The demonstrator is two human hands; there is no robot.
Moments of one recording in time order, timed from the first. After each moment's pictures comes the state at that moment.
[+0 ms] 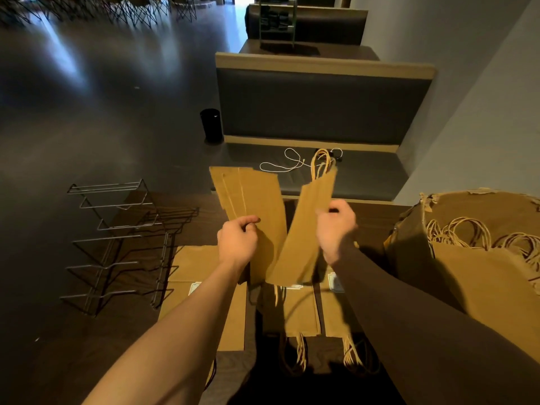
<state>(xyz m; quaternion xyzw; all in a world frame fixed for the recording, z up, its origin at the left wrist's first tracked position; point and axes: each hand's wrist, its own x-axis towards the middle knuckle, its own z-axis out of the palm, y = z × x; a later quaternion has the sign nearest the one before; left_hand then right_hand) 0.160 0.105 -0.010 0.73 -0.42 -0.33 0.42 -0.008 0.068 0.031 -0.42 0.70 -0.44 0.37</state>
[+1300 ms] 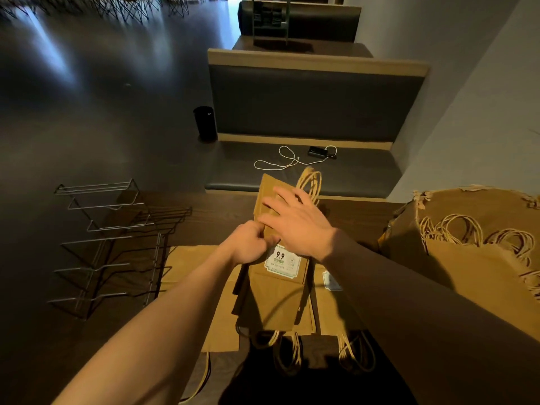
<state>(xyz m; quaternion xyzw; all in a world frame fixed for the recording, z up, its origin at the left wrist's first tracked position) 0.156 0.097 0.011 0.63 -0.60 -0.45 0.19 0.003 0.056 0.038 -0.94 0.32 0.01 -0.11</state>
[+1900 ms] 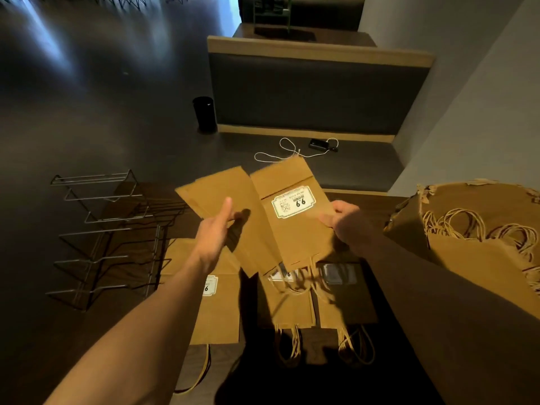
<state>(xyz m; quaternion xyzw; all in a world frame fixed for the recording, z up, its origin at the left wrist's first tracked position) 0.192 0.112 -0.013 0.64 -0.32 -0.52 0.46 -0.068 0.044 0.013 -0.62 0.63 -0.21 0.42</state>
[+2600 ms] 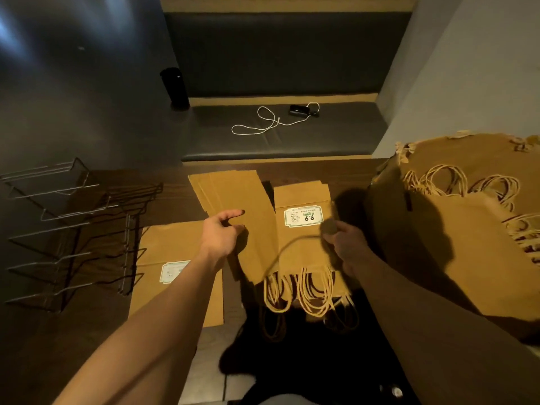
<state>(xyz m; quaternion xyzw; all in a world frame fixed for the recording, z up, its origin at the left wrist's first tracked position) 0.136 0.104 -0.059 0.70 -0.31 -0.50 0.41 -0.111 0.092 -0.069 -0.31 0.70 -0.30 0.57</state>
